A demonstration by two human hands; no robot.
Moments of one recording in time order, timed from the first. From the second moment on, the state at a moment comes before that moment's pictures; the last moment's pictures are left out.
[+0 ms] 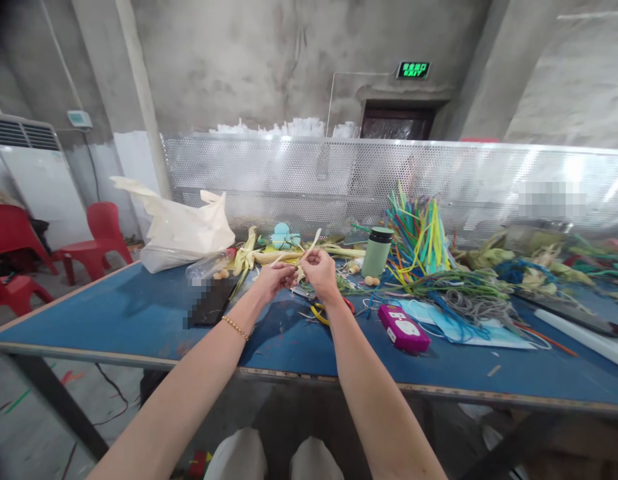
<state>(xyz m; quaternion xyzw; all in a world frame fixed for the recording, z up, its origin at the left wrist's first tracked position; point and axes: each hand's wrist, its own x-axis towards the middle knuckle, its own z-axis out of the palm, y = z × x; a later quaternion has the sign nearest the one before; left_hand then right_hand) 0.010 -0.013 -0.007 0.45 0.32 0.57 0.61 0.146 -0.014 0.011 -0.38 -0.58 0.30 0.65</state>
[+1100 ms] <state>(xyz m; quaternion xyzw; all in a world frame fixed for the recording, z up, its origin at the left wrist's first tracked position) 0.008 -0.008 -0.010 0.43 0.29 0.60 0.61 0.152 -0.020 0.020 -0.39 -0.58 0.29 0.65</state>
